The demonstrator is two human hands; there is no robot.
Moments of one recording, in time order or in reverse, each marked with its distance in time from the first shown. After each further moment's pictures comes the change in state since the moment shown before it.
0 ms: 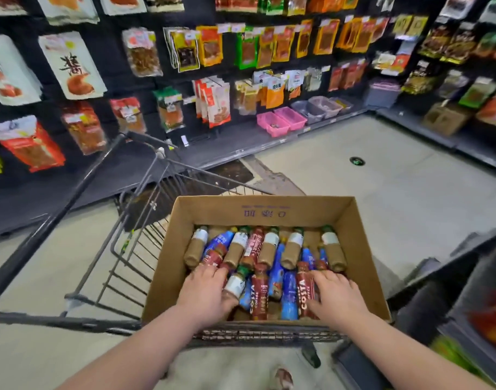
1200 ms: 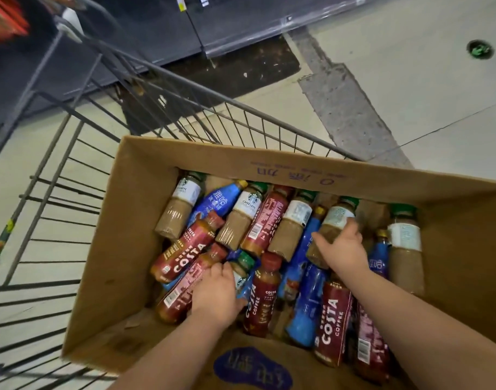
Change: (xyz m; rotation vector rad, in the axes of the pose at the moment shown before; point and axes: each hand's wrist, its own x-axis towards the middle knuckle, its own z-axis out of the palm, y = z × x) left_hand 0.158 0.012 0.158 -0.072 -0.374 -0.379; right_hand 0.275 0.026 0.118 0.493 -0.225 0.412
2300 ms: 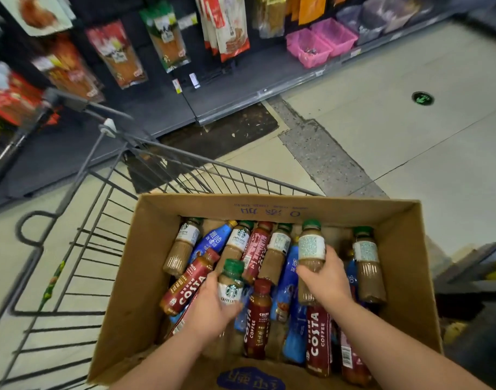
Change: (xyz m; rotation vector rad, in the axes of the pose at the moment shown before) left_hand -0.039 -0.002 -0.060 -0.706 0.074 0.030; right_hand -0.072 0.000 -0.042 0.365 0.024 -0.102
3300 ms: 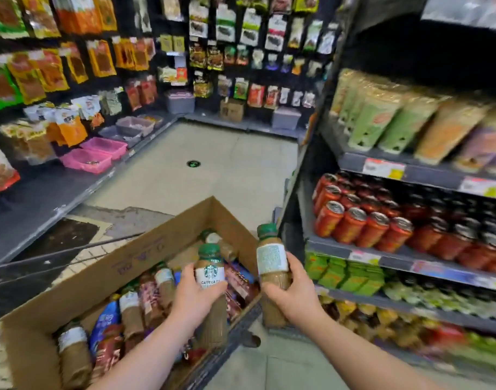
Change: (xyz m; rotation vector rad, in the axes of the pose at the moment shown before) left_hand -0.133 0.082 -0.022 -0.121 -0.311 0.709; right_hand -0.330 0.014 -0.021 0.464 0.760 -0.076
